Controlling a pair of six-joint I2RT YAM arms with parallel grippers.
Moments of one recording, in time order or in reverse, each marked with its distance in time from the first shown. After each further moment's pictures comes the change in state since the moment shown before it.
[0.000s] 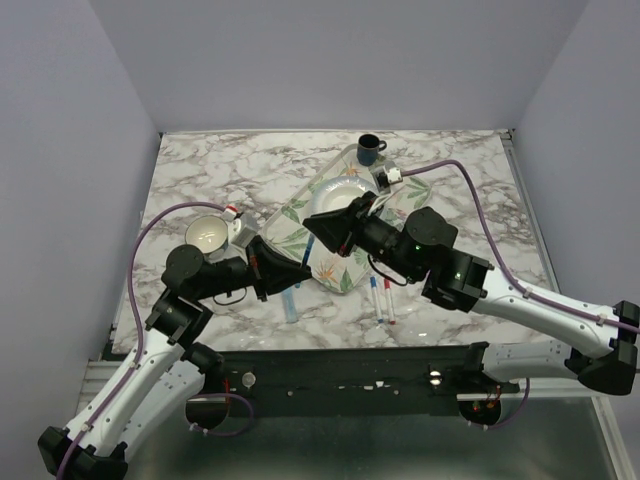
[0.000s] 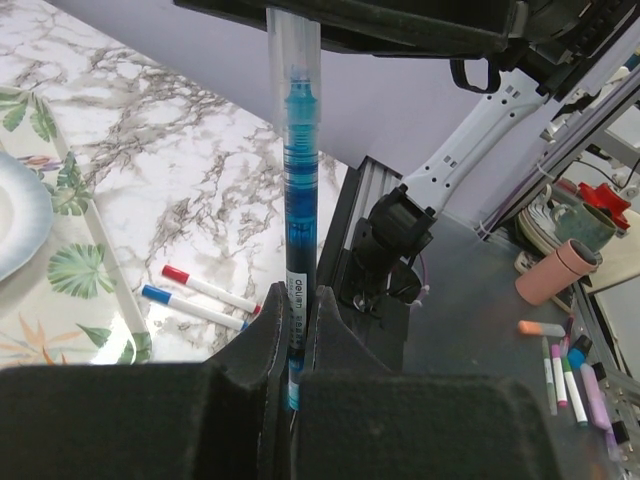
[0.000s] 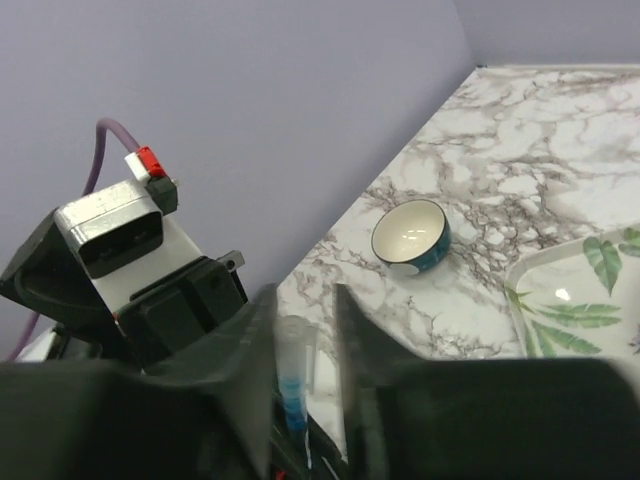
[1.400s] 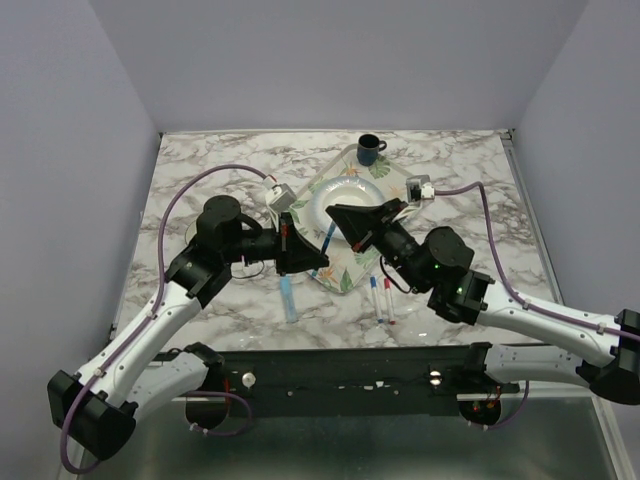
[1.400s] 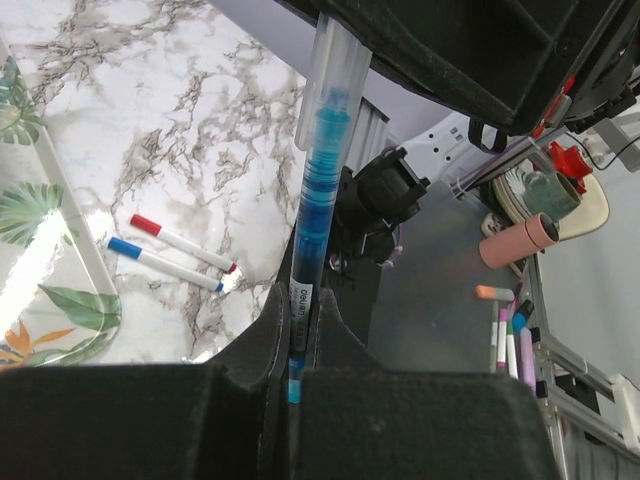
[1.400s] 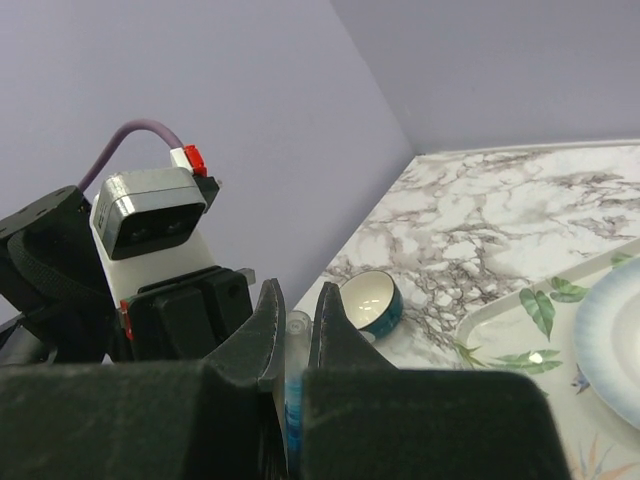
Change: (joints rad) left arm -0.030 0.335 0.269 -0.207 0.045 0.028; right arm -0.017 -0.084 -0.248 0.286 0.133 -0.035
